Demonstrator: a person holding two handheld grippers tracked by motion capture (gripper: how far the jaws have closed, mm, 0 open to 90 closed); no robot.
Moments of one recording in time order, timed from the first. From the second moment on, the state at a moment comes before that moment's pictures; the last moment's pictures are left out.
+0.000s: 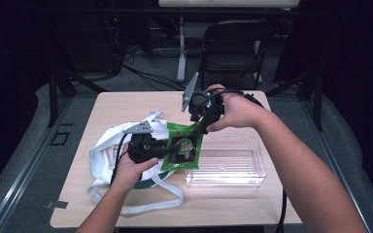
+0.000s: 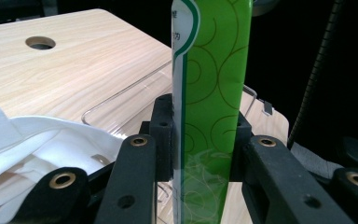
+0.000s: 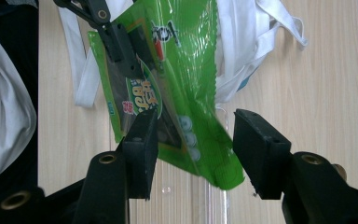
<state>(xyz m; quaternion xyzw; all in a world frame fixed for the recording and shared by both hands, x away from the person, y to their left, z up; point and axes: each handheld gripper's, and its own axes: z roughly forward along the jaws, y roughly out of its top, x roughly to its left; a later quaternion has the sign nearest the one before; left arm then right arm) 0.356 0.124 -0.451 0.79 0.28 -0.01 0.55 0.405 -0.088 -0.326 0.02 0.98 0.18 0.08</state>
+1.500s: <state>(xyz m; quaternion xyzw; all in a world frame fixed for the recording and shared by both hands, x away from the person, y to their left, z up) 0.352 0.117 -0.450 0.79 0.24 -0.02 0.56 0.402 -0.067 -0.353 -0.01 0.99 0.14 0.01</state>
